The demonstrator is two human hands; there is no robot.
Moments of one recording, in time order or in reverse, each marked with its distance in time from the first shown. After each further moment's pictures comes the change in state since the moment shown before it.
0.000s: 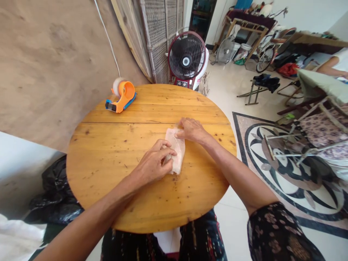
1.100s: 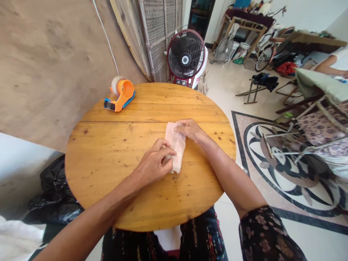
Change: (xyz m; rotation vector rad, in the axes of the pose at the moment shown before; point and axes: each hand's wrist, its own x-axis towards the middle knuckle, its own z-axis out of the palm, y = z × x) left_hand -0.003 0.003 0.002 0.019 0.033 -0.001; right_hand 0.000 0.005 0.027 1.192 -0.044 -0.025
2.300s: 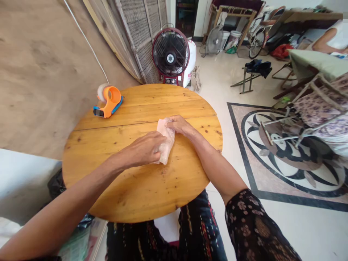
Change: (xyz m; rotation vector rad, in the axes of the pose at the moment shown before) left_hand 0.051 0.023 -0.024 0.346 -0.456 0.133; right_hand -0.001 0.008 -0.019 0.029 0.024 -0.030
